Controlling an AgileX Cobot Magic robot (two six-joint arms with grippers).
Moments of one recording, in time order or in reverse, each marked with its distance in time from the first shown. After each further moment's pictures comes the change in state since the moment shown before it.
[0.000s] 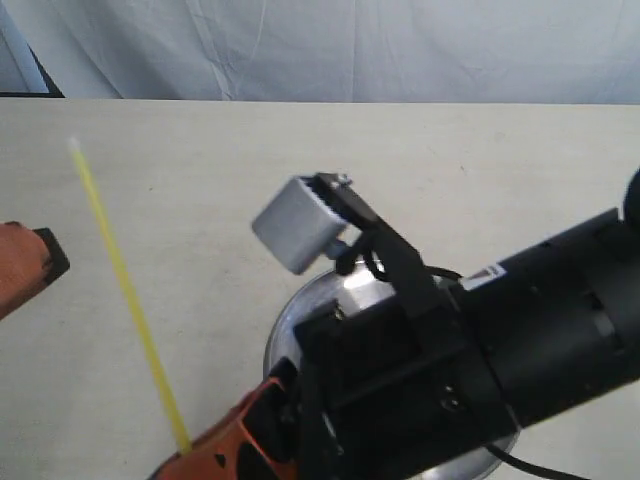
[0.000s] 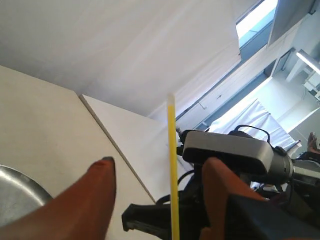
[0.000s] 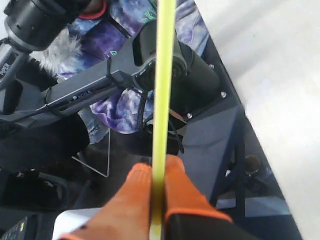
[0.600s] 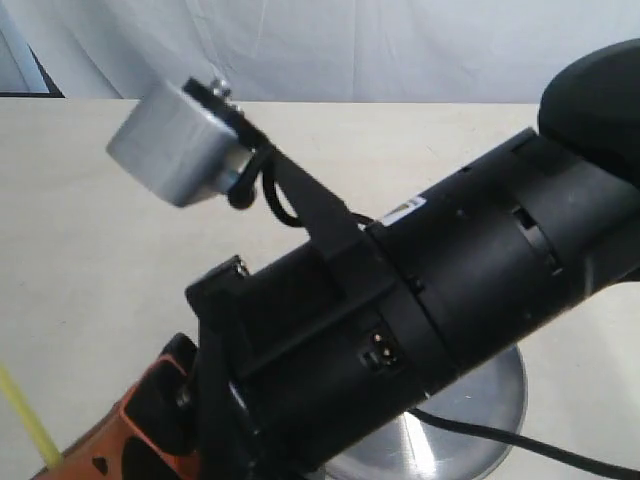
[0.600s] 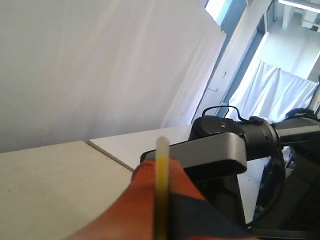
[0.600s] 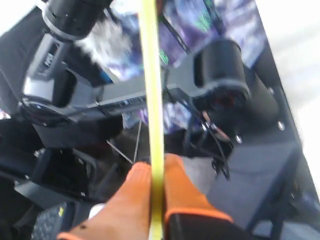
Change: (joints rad) left arm 0.000 0.051 -0.258 0.062 0.005 0.228; right arm 0.041 0.115 -0.198 -0.020 0.152 -0.011
